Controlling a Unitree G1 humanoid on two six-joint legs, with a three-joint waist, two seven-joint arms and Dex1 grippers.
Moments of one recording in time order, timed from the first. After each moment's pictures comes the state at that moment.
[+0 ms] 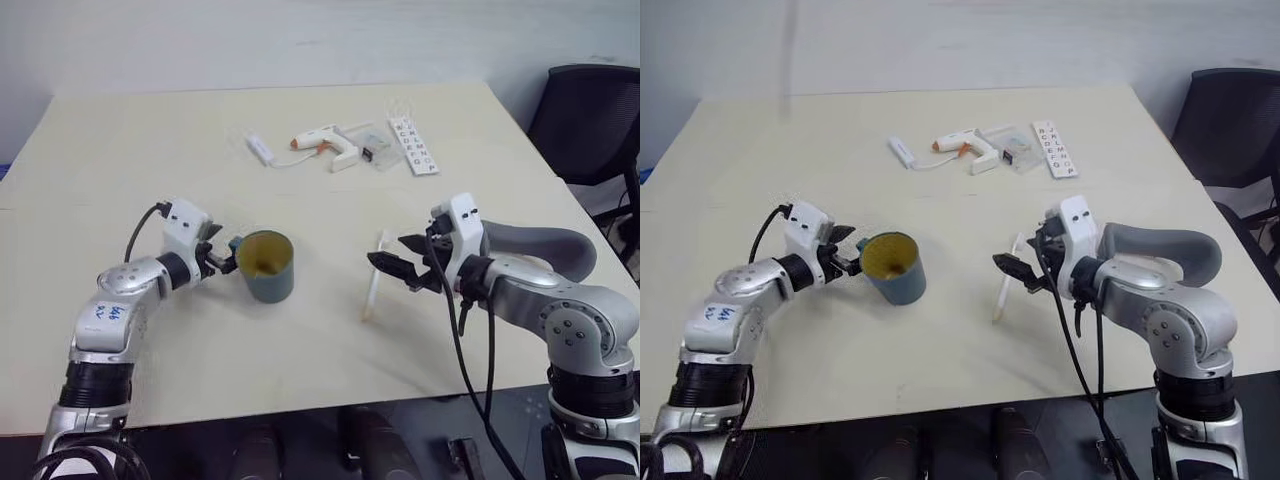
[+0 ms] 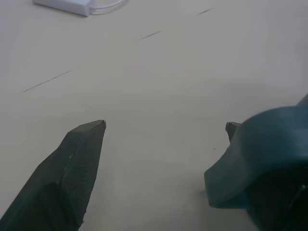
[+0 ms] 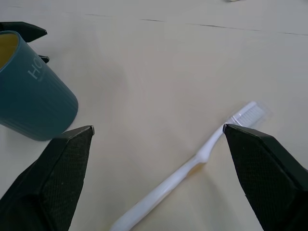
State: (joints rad) left arm -0.39 0.60 0.09 -0.05 -0.30 0.56 -0.50; right arm -0.47 -0.54 -0.13 -0.43 0.88 1.16 0.24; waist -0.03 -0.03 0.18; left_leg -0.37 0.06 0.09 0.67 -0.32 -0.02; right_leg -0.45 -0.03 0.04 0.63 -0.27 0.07
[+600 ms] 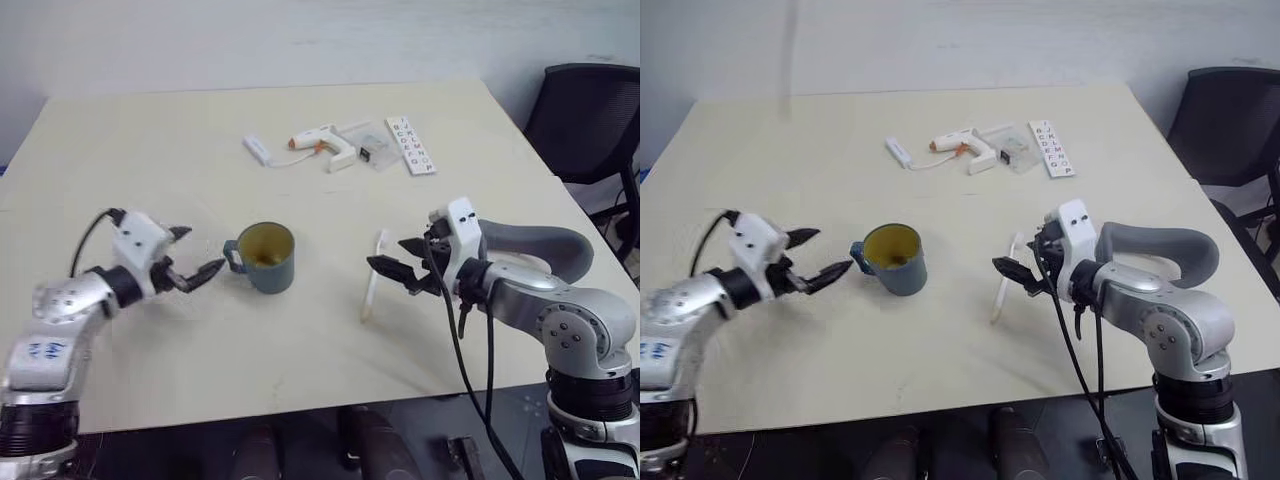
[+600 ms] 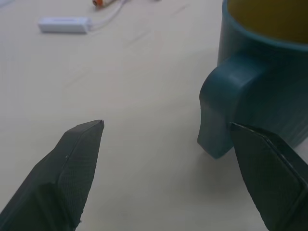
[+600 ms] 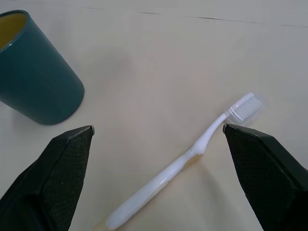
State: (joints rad) left arm -0.17 0.79 0.30 -0.27 -0.40 0.50 -0.69; right arm -0.46 -0.53 -0.11 -0.44 0.84 1.16 0.25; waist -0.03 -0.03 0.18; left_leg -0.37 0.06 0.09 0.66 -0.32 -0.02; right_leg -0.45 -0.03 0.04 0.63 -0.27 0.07
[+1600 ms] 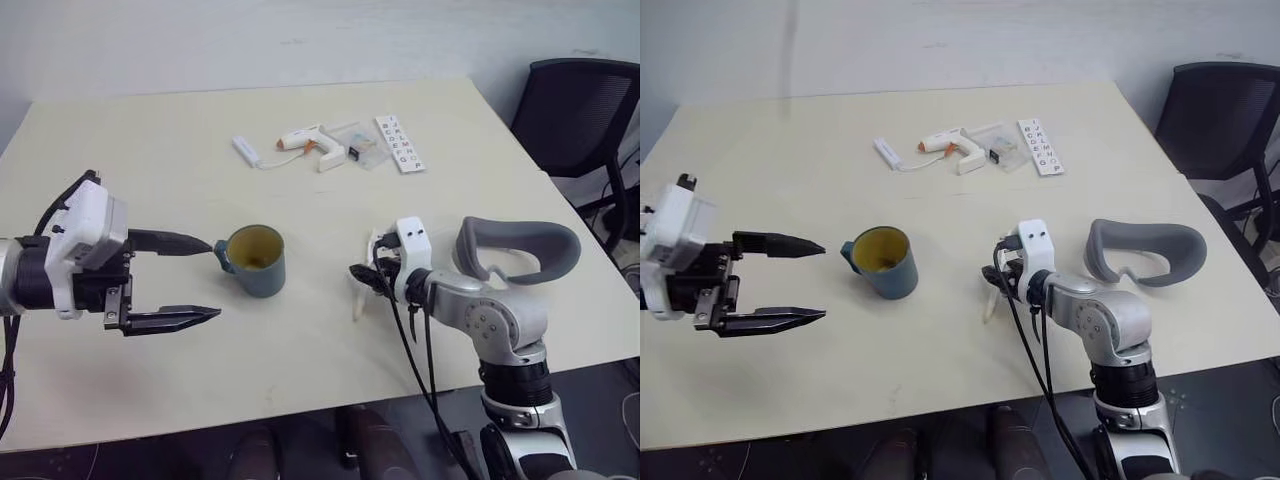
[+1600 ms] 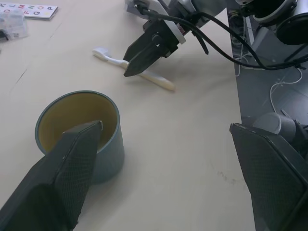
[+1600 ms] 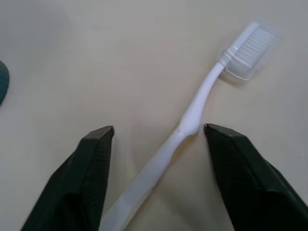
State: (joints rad) left arm -0.16 1.18 0.49 -0.50 -0.86 0.76 -1.11; right arm -0.50 -0.26 0.02 -0.27 0.56 1.19 0.11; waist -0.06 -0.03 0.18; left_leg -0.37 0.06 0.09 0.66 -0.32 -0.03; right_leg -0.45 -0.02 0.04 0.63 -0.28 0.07
